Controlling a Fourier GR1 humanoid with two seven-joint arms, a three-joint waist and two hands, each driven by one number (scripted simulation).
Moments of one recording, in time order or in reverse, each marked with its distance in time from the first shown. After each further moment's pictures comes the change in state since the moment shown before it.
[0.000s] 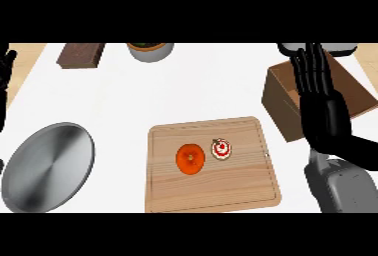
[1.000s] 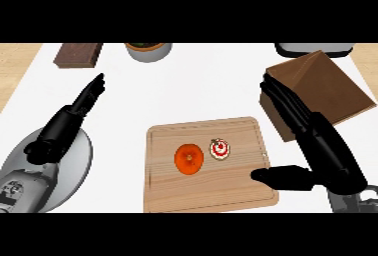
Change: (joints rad) left arm 0.054 -0.103 -0.251 0.077 -0.097 -0.253 -0.165; right arm 0.056 -0.299 0.284 -0.266 0.547 0.083 0.312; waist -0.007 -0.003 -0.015
